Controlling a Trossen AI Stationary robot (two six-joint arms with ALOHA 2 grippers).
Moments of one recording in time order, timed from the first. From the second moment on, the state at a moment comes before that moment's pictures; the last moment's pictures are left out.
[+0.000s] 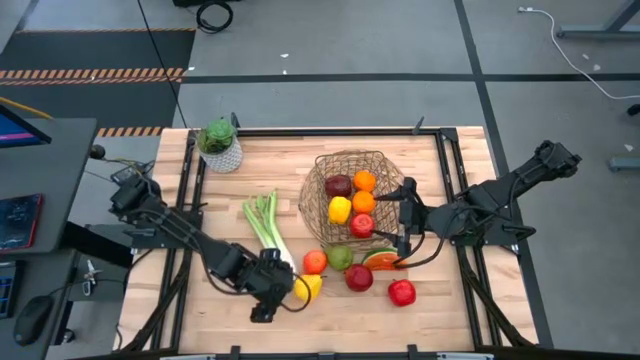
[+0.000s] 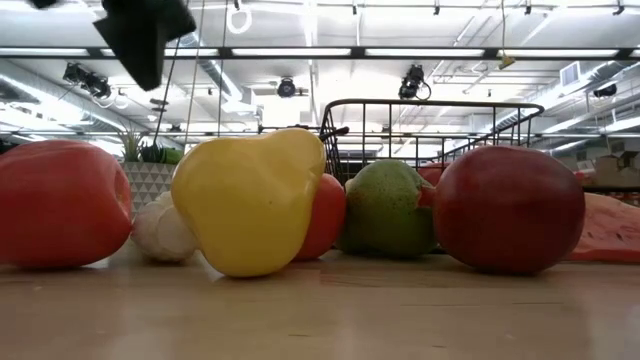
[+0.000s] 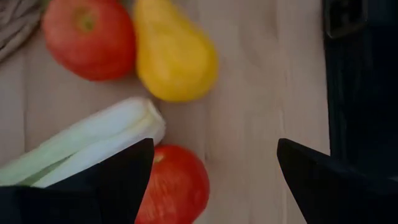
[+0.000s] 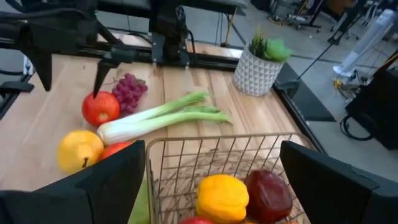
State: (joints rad) left arm -0.58 1.66 1.29 -0.74 -0.12 -0.51; right arm 0.49 1.06 0.96 -0.39 0.67 0.10
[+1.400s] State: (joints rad) left arm -0.63 1.77 1.19 -0.83 -0.22 0.66; right arm 0.45 1.06 0.96 -0.35 0.62 0.13
